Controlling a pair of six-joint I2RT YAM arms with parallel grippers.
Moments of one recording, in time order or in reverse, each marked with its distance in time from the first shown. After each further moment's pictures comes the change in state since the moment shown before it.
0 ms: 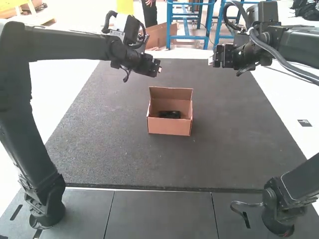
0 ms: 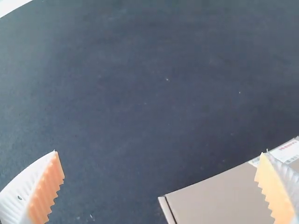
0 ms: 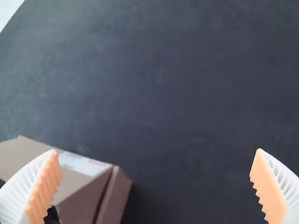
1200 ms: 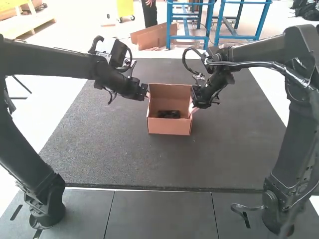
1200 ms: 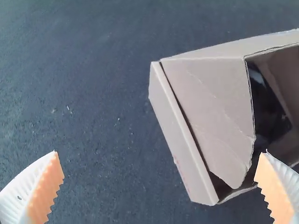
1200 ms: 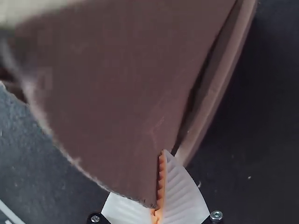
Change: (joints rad) left arm 0.055 -0.198 -0.328 -0.056 0.110 -0.052; right arm 0.164 0.431 0.103 -0.310 -0.227 -0.016
